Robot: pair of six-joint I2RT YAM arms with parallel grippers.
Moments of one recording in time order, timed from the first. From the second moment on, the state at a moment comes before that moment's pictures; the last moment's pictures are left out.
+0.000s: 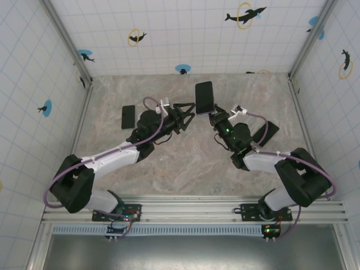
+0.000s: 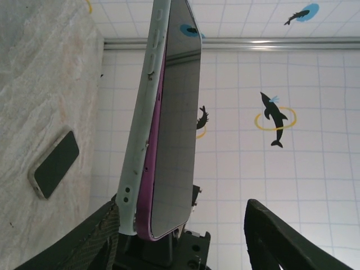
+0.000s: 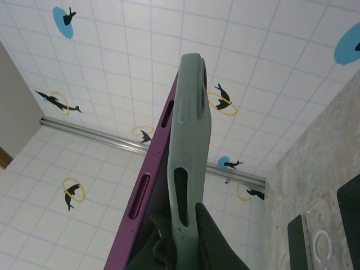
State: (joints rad) left arm -0.71 1.41 0.78 0.62 0.29 -1.57; right arm 0.65 1.47 0.50 1.18 0.12 1.33
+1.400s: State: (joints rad) left arm -0.75 1.47 0.72 0.78 0.29 -1.75; right arm 0.69 1.56 0.51 1.29 0.22 1.28
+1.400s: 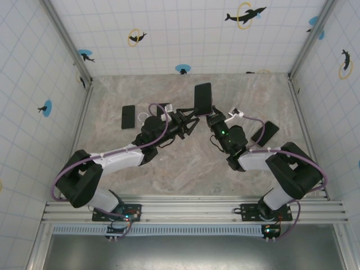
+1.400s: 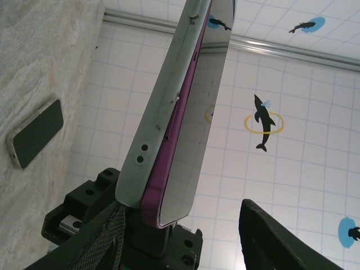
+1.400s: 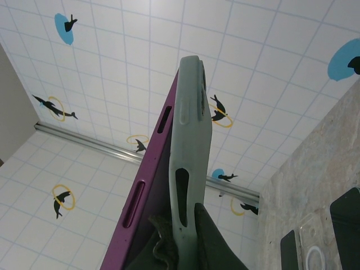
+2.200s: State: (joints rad) left arm -0.79 1.53 0.76 0.85 0.24 -1.78; right arm 0.71 1.56 0.50 1.28 0.23 1.26
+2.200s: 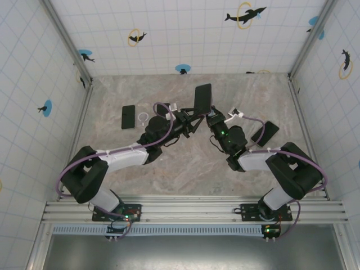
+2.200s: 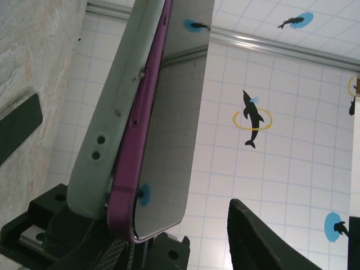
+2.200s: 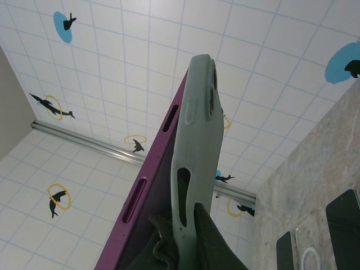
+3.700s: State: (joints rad) left arm -0.79 1.59 0.81 0.79 0.16 -1.72; right arm 0.49 1.29 0.29 0.93 0.35 1.17
